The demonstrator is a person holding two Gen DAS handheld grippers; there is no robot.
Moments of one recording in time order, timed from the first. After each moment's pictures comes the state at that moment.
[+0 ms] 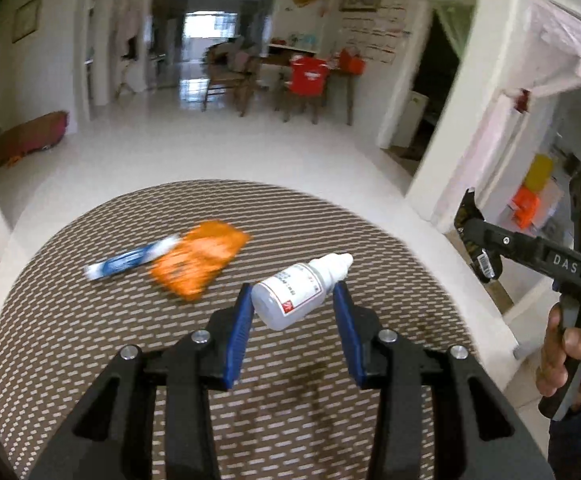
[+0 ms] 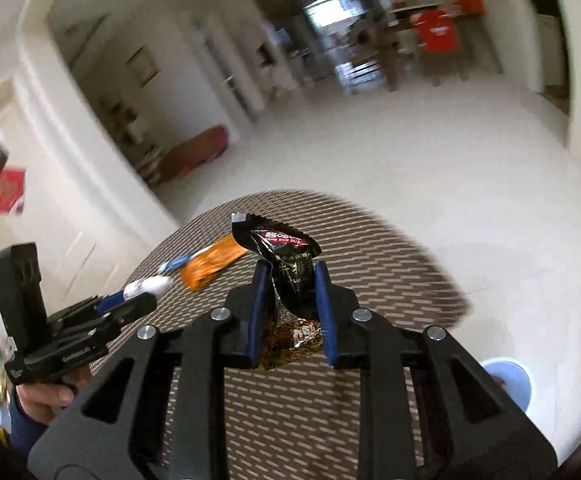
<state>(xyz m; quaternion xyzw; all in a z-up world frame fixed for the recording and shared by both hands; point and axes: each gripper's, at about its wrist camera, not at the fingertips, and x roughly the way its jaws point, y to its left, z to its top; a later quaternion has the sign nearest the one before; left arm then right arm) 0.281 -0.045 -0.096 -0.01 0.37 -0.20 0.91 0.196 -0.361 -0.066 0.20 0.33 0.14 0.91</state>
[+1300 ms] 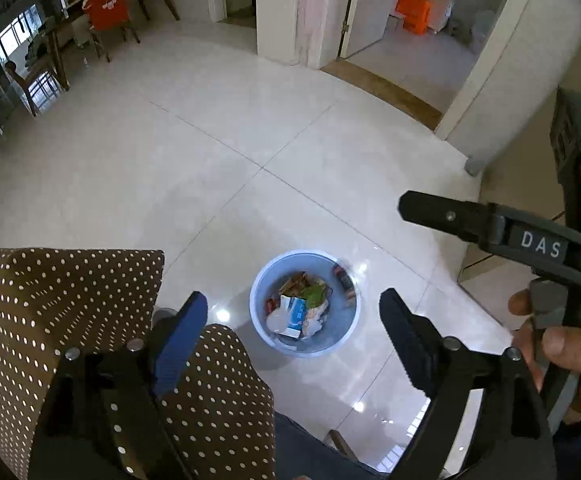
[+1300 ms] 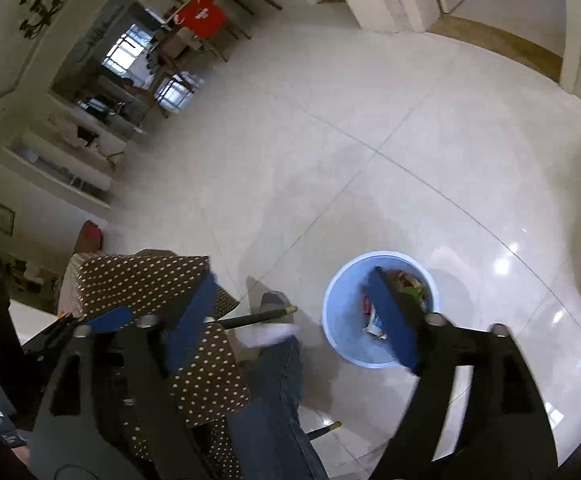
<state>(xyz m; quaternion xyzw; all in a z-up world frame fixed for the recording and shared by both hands) 0.276 -0.405 -0.217 0.23 0.50 -0.39 0.74 0.086 -0.617 -0.218 0.41 0.39 -0.13 0.81</state>
